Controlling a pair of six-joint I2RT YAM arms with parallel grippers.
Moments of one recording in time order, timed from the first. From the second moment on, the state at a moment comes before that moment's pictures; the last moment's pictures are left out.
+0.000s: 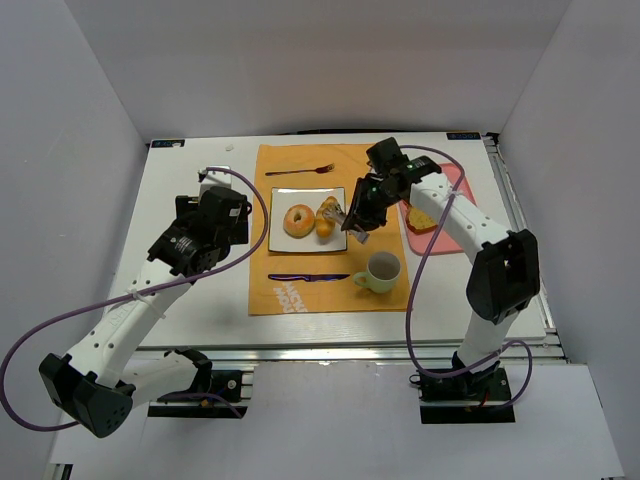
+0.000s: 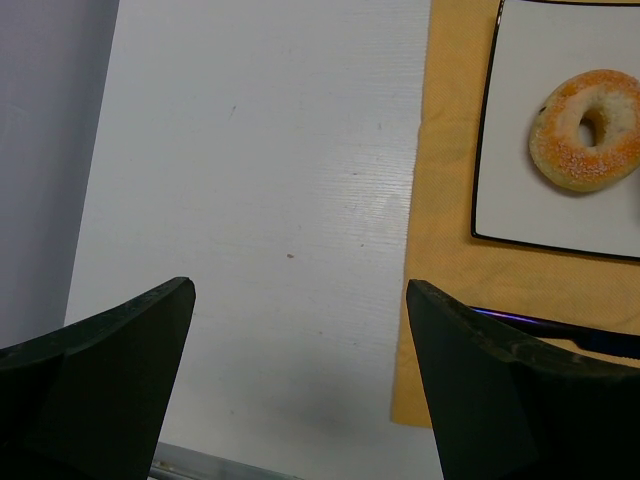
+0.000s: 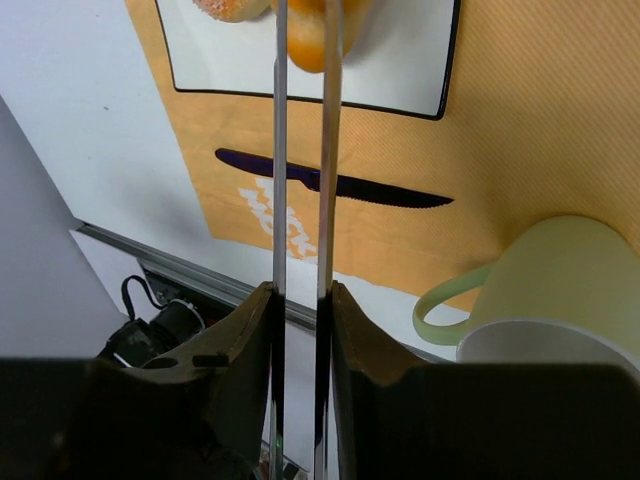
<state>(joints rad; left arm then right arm) -0.53 1.09 1.15 -0.79 -0.67 -0.27 0.52 1.78 1.62 -0.92 -0.35 0.71</state>
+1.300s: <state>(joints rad) -0.56 1.09 1.15 -0.77 -0.64 -0.27 -0.21 1.02 1.05 -1.17 0.12 0.65</state>
